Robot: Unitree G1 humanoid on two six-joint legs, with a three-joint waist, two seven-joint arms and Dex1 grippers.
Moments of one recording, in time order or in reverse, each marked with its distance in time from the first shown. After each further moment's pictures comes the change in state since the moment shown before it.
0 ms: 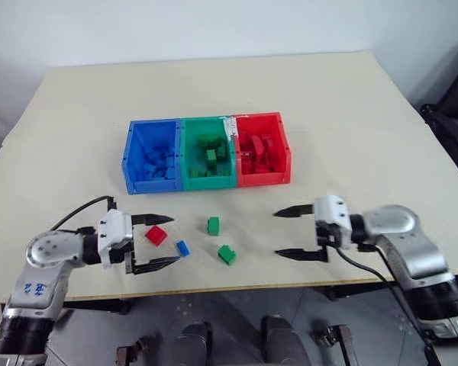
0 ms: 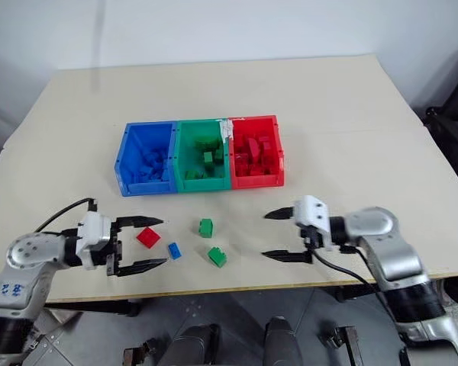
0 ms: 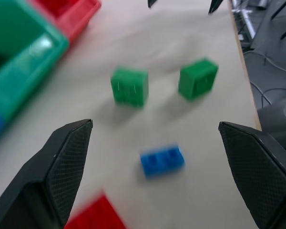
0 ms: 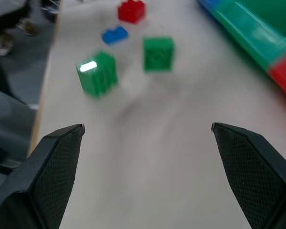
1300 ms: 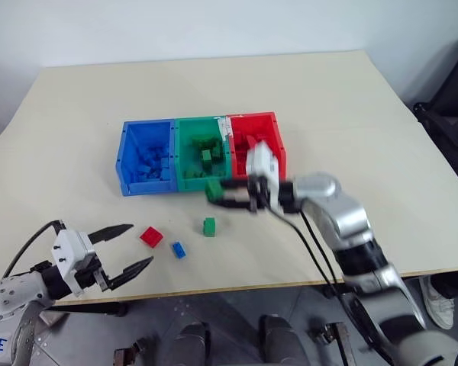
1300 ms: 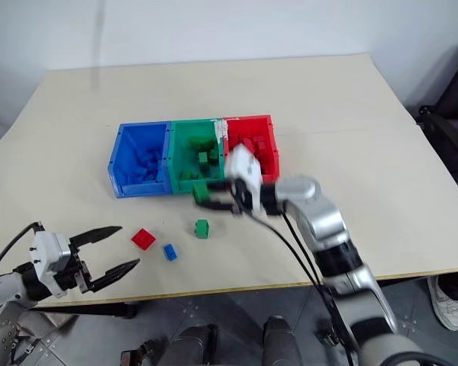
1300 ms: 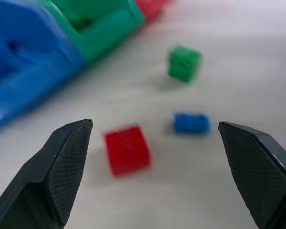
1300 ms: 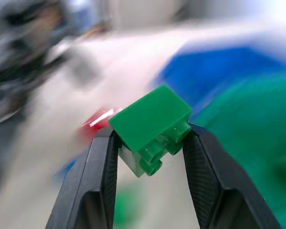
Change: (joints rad) left arm 0.297 -0.088 0.254 -0.211 -0.075 0.075 0.249; right arm -0.447 0.415 0.009 0.251 -0.020 0.088 -0.305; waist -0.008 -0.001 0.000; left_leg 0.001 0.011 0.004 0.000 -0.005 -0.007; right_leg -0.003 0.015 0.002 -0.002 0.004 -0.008
